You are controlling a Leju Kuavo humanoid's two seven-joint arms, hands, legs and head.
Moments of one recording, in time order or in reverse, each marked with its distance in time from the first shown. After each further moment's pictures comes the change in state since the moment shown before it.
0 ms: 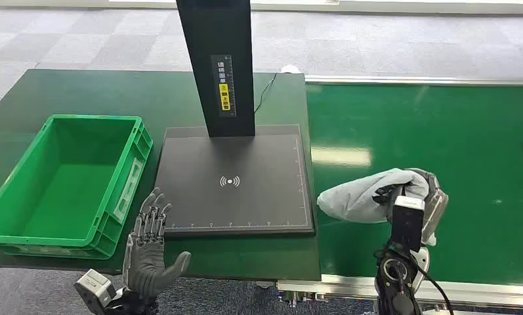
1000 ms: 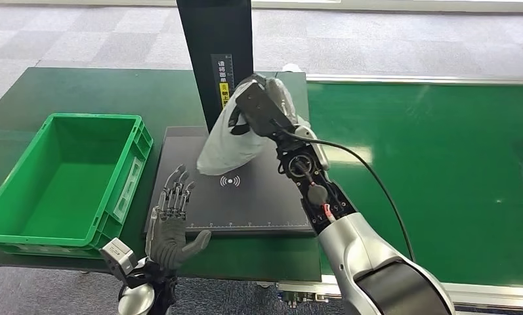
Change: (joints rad) left arm -0.180 0.018 -0.082 0.146 0.039 -0.011 0.000; right arm -0.649 0.218 0.404 0.608 0.040 0.435 0.258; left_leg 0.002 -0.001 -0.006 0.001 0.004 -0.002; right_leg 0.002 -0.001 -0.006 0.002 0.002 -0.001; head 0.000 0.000
